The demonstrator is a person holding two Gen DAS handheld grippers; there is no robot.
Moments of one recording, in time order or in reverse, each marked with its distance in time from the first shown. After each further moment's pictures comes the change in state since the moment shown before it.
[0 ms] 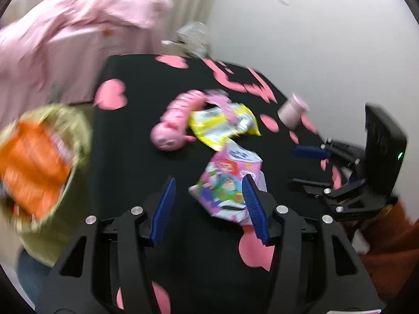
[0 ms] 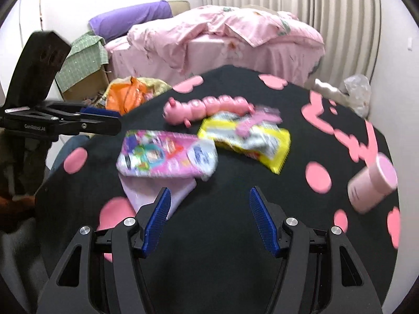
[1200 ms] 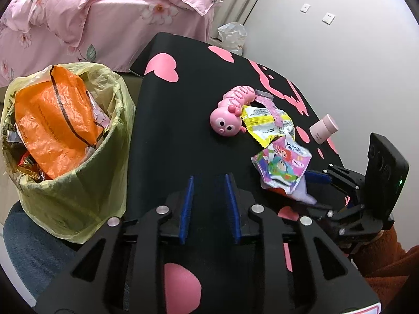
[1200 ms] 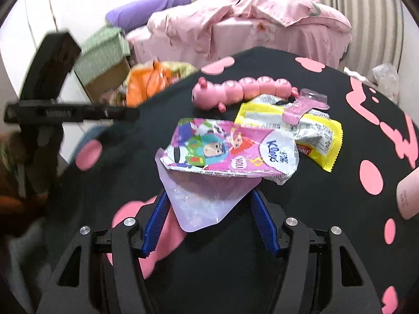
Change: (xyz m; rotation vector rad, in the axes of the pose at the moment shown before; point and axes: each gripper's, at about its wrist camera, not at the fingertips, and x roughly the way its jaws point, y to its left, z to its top) left arm -0.009 0.055 -0.027 -0.277 -0.020 0.064; right arm 0.041 0.013 0.008 0.006 0.026 0.186
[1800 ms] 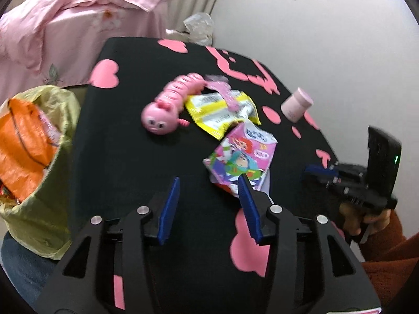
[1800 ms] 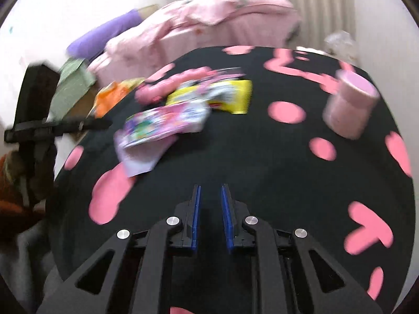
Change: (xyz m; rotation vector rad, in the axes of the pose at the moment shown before) left arm 0.022 -0.061 0.001 0.182 0.062 -0.072; right arm -0.065 -0.059 -0.059 0.255 -0.048 -0.137
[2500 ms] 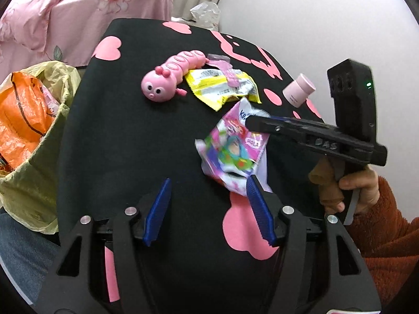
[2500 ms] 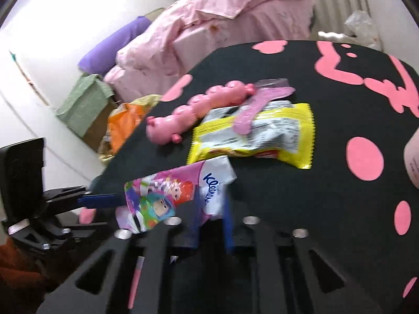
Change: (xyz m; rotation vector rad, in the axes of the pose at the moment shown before) left arm -0.001 -0.004 -0.025 -0.051 0.053 0.006; right arm 0.078 0.027 0.069 0.041 0.047 0.221
